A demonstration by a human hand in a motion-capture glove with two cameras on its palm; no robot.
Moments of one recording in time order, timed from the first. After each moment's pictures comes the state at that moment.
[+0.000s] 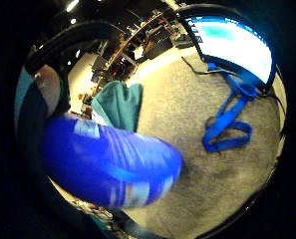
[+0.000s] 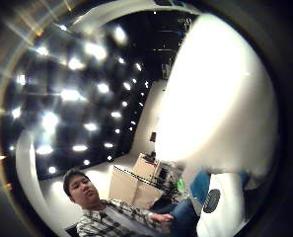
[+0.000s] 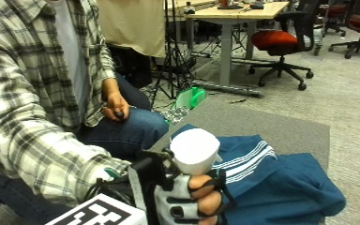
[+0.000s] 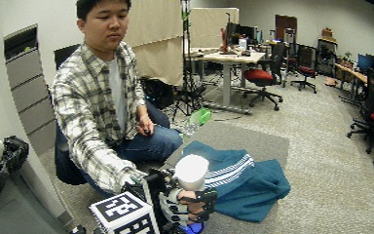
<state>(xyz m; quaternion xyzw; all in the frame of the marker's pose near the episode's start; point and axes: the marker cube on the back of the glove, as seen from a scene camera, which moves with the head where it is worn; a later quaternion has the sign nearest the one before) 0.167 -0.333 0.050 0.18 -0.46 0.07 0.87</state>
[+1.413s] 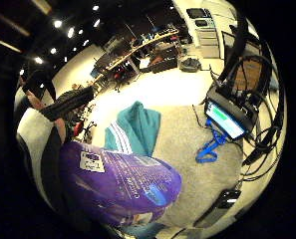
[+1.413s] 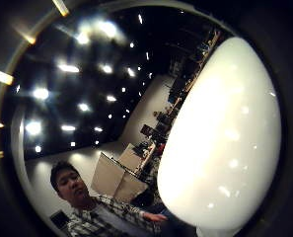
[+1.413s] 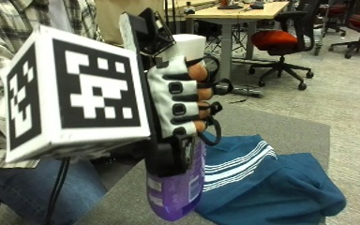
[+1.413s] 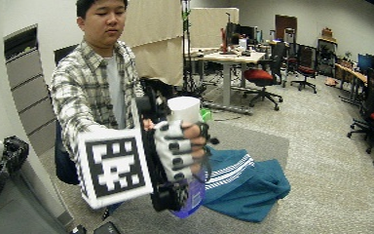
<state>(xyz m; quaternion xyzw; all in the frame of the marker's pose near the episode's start) 0.104 -0.357 -0.064 0.22 -0.36 -0.04 0.91</state>
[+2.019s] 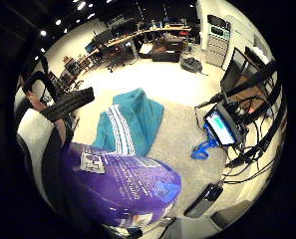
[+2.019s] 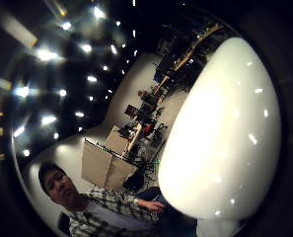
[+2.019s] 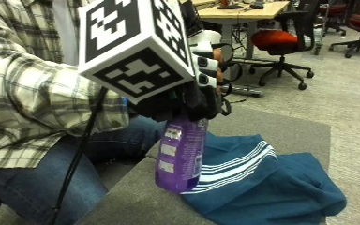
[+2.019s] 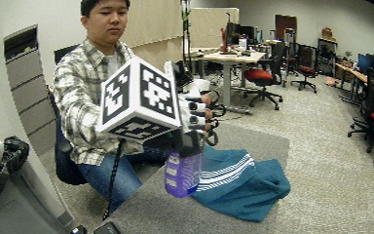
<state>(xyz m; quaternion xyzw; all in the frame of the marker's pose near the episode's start) 0.035 -0.368 -0.057 0.12 -0.26 -0.10 0.95</state>
